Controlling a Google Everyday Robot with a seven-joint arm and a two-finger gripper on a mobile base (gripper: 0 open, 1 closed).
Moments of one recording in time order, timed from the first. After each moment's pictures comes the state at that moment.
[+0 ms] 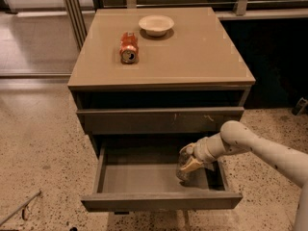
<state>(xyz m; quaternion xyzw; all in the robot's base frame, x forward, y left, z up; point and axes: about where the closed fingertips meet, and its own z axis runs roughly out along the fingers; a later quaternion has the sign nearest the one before) 0.586 -0.137 0.449 -0.62 0.70 0.21 0.28</state>
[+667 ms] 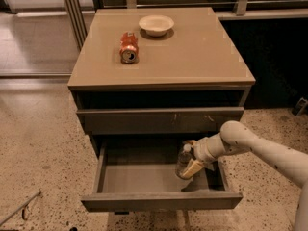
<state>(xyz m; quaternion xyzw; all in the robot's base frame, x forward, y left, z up) 0.586 -0.137 0.449 -0.62 0.70 0.21 0.28</state>
